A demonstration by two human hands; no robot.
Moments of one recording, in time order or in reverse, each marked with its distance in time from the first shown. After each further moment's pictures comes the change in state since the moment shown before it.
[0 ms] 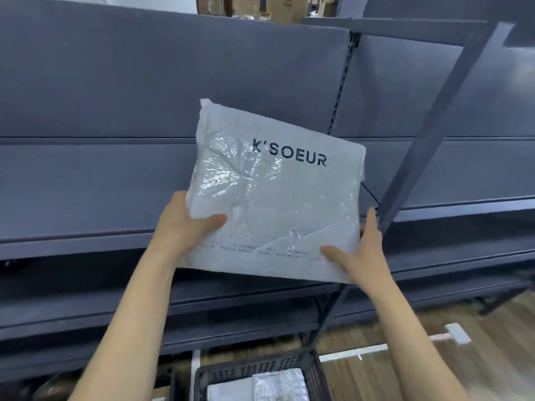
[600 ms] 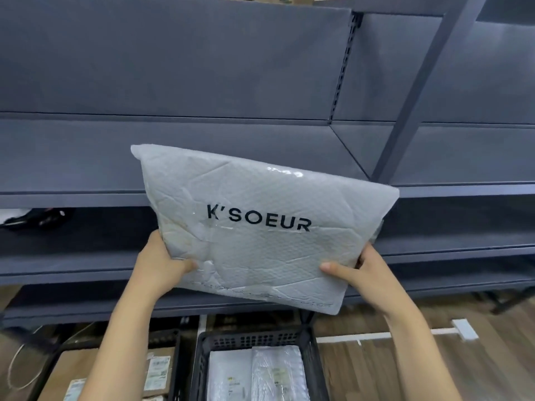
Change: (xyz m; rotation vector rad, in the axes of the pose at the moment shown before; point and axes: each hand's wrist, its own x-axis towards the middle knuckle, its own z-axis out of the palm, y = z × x) left_hand -0.114 -0.060 0.018 0.115 0.107 -0.155; right_hand -0.078 0.031 -0.055 0.223 -0.334 0.015
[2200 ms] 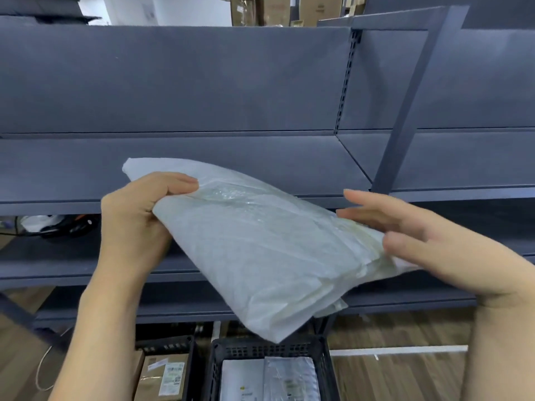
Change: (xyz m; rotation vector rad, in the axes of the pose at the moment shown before) left_hand -0.041 0.072 -0.039 -0.121 0.331 0.858; right_hand -0.050 -0.105 -0.058 -0.276 -0.455 -0.308
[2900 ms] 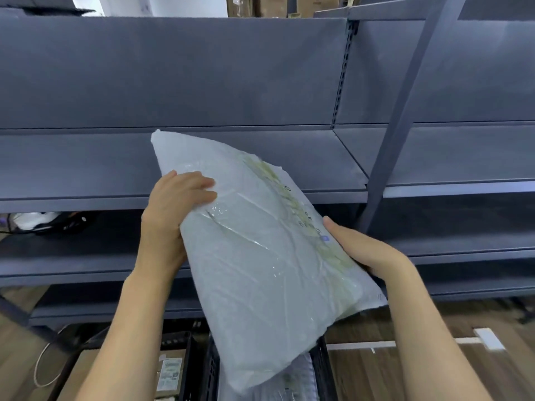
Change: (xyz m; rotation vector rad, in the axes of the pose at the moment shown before) left_hand -0.008 -0.025 0.033 0.290 -0.126 0.414; right_hand 0.071 0.081 0.032 0.183 0.055 0.554
